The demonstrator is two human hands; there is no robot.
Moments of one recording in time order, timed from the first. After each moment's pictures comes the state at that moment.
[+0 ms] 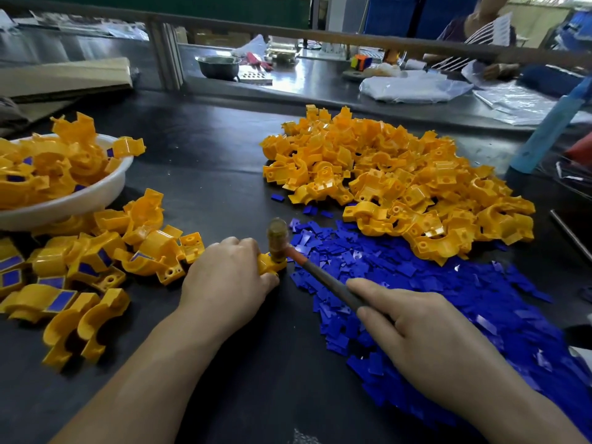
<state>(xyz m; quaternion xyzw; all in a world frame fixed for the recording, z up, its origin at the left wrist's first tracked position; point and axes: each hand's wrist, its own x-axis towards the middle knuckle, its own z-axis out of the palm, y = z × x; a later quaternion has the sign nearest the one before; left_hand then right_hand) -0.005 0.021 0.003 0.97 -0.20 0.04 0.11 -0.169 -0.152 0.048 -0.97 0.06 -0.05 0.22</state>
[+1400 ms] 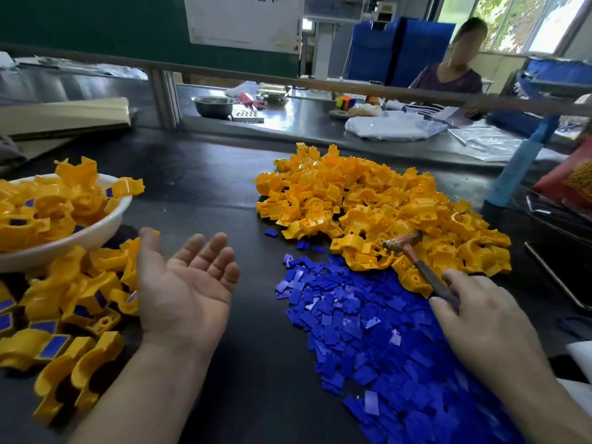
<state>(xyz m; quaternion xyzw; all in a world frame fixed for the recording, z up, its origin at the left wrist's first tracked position) -0.008 0.034 0.042 0.32 0.07 -0.09 0.94 -0.162 -0.217 0.048 -0.93 0.34 -0.14 0.06</state>
